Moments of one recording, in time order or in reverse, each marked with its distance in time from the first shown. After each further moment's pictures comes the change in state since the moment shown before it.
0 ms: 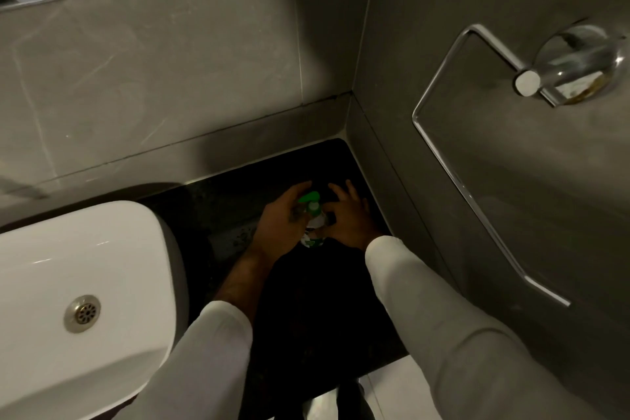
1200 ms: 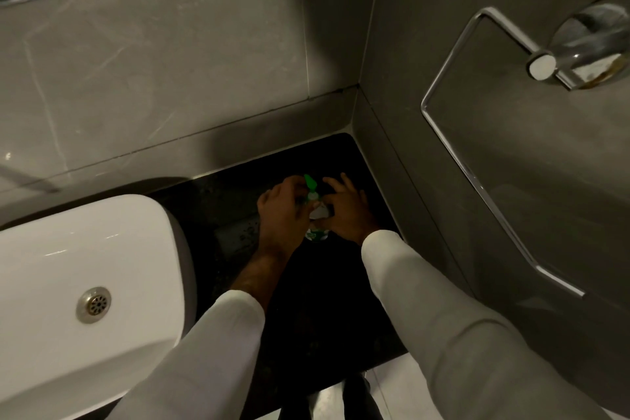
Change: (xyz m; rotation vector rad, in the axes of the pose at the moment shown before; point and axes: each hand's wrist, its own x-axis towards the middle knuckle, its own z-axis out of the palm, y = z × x) left_hand -0.003 0.000 0.008 0.329 0.264 0.032; right_hand -0.001 -0.021 0.001 0.036 0.049 -0.028
